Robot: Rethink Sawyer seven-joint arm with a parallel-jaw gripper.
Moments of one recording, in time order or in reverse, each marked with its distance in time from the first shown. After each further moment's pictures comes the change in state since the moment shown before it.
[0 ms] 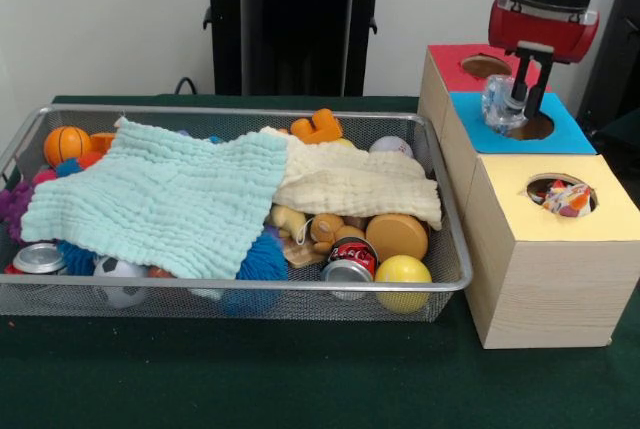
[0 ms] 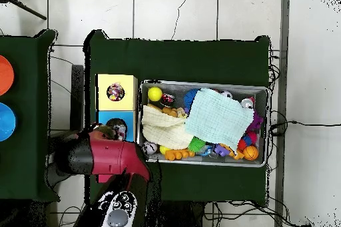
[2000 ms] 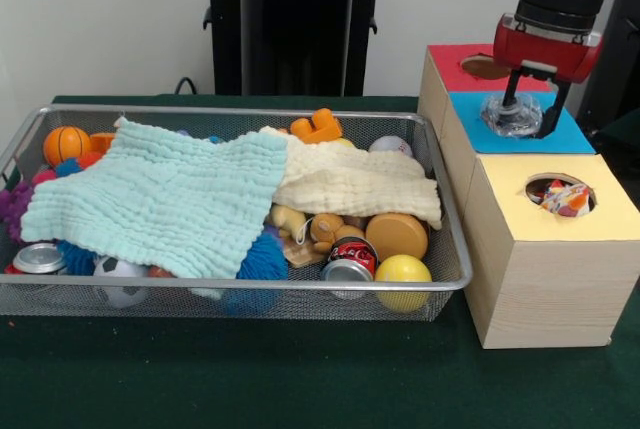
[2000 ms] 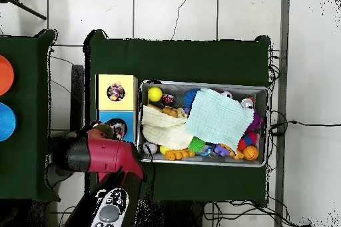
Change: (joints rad) arm 0.053 0.064 -0.045 -0.026 0.074 -0.029 0.000
